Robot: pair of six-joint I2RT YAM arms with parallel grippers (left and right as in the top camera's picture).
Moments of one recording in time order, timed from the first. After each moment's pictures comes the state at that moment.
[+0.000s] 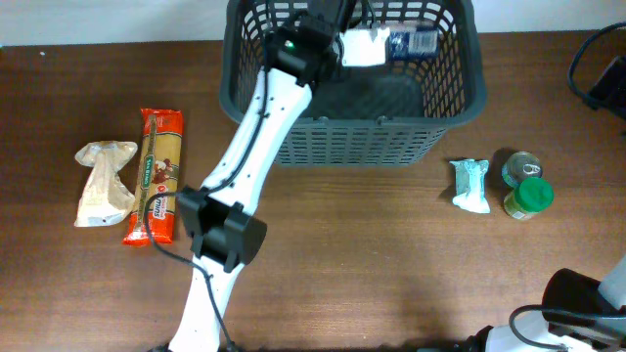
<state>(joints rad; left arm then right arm) -0.50 2.39 2.59 -1.01 -0.15 1.11 -0.41 1.76 2.38 -1.64 0.01 0.24</state>
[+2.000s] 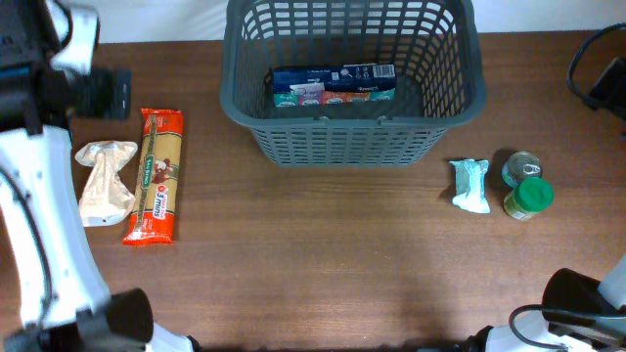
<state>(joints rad) 0.25 1.74 2.07 -1.33 -0.09 0.30 -0.41 1.76 2.38 -1.65 0.01 0.24</state>
